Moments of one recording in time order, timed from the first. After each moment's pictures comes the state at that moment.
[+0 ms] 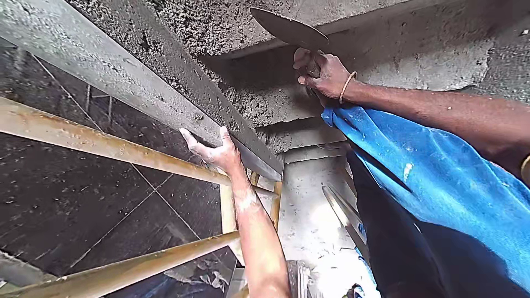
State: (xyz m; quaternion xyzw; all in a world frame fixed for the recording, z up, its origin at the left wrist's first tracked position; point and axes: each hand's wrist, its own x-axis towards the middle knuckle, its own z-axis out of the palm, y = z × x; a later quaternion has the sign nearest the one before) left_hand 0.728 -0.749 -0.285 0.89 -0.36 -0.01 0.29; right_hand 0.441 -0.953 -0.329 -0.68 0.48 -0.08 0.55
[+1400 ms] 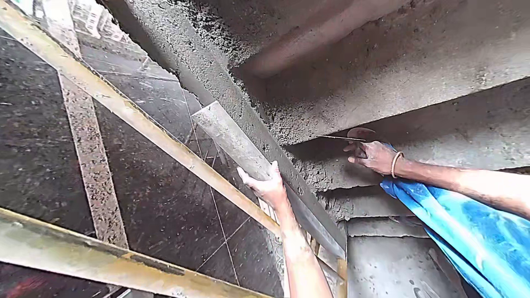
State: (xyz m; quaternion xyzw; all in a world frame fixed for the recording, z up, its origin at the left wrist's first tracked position) left_hand 0.748 -0.875 -0.213 0.88 -0.36 0.07 0.30; right_hand 0.450 -0.960 -0.314 -0.67 0.45 0.03 0.59
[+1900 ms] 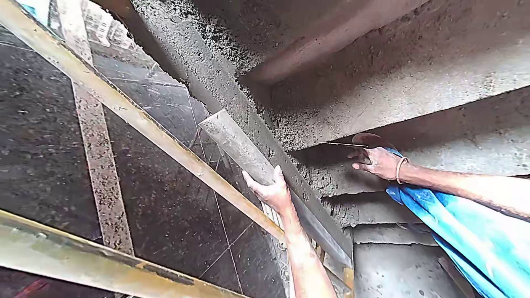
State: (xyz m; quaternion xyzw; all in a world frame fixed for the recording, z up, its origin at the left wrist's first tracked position) left_hand 0.752 -0.882 -0.212 0.88 -0.36 0.08 0.31; right_hand 0.456 -0.964 -0.317 -0.69 0.44 0.05 0.58
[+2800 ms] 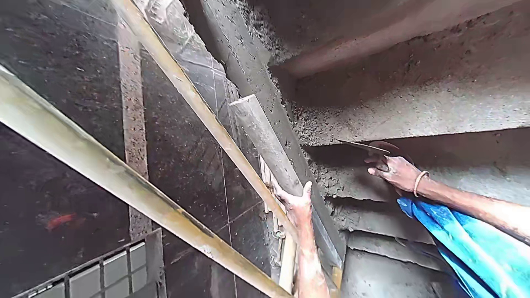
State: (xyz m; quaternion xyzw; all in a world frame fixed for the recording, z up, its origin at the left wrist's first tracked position) left_hand 0.722 -0.805 -0.234 0.90 -0.33 -0.01 0.28; right_hand 0.449 -0.965 -0.327 -0.69 0.44 0.03 0.57
